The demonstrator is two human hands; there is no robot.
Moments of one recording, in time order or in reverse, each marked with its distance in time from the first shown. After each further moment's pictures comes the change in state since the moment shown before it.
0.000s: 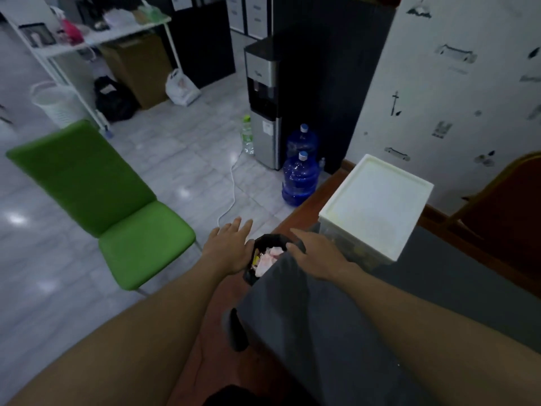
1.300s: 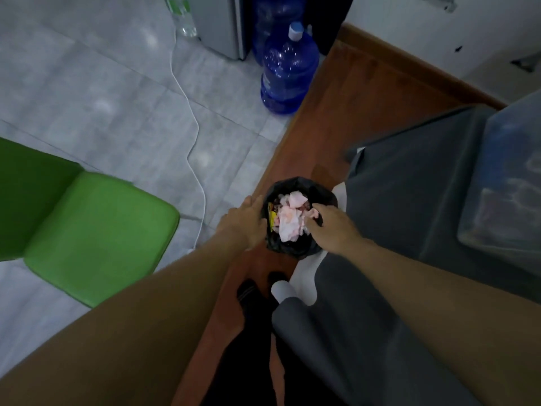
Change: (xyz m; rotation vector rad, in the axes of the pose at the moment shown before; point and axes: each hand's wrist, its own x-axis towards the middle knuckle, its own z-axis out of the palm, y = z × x) left_hand 0.293 -0.190 0.161 -0.176 -0.480 0.193; right_hand 0.284 0.013 0.186 0.097 -0.186 0.547
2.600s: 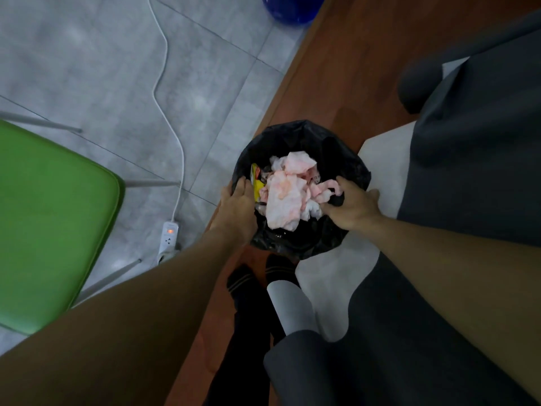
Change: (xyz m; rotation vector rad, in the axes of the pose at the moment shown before) left_hand 0.186 -0.076 0.189 0.066 0.000 -0.067; right_hand 0.227 0.133 0.165 -0.022 -0.050 0.170
